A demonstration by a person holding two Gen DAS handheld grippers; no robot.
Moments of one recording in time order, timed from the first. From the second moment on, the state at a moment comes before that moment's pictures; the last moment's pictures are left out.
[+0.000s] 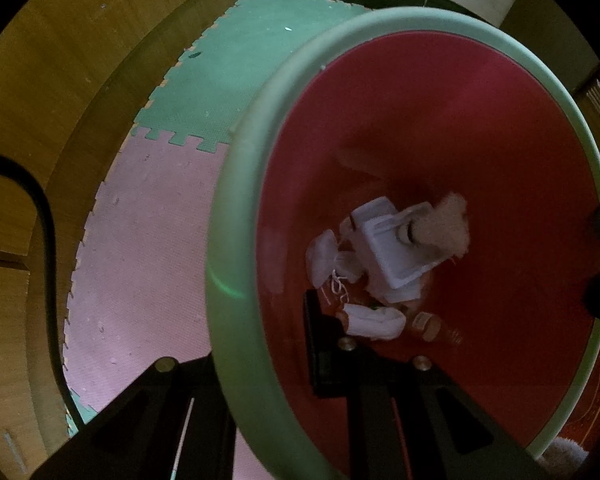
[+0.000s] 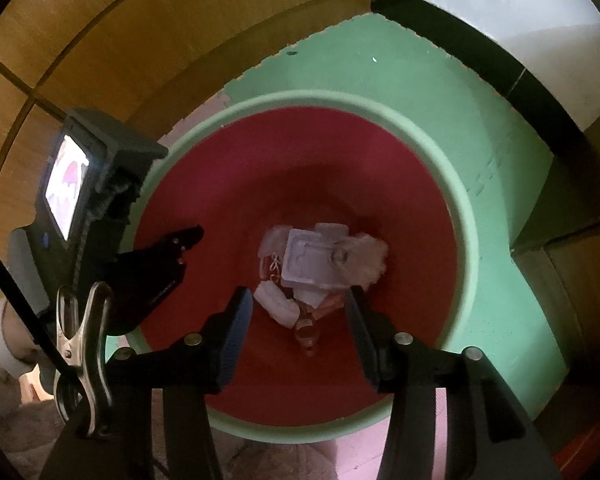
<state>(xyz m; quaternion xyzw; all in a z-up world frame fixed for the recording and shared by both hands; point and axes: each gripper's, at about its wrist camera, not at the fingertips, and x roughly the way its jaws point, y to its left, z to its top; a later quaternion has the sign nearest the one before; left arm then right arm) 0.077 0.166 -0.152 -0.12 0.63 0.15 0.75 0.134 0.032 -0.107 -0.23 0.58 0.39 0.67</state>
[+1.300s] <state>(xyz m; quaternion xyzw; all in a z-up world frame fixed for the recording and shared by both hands) 0.079 0.164 -0.153 -0.12 0.63 0.15 0.75 0.305 -0.169 0.180 -0.16 0.46 0.19 0.85</state>
